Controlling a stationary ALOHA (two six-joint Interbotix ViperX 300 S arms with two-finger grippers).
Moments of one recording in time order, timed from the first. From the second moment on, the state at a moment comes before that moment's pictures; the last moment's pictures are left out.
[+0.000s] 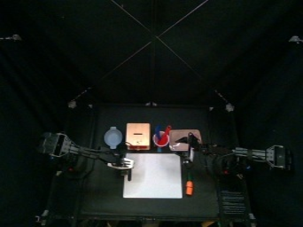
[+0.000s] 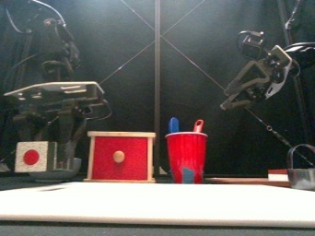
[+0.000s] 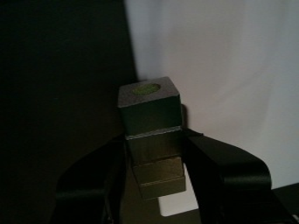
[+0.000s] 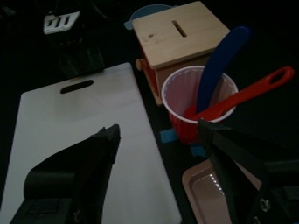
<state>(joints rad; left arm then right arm) -0.12 -0.03 0.67 0.02 0.78 -1.54 -0.30 -0.64 1.14 -0.66 -0.19 0.74</state>
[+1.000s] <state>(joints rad) -0.13 0.26 0.28 0.07 0.80 -1.53 -0.29 -0.64 1.15 -0.66 -0.19 0.74</state>
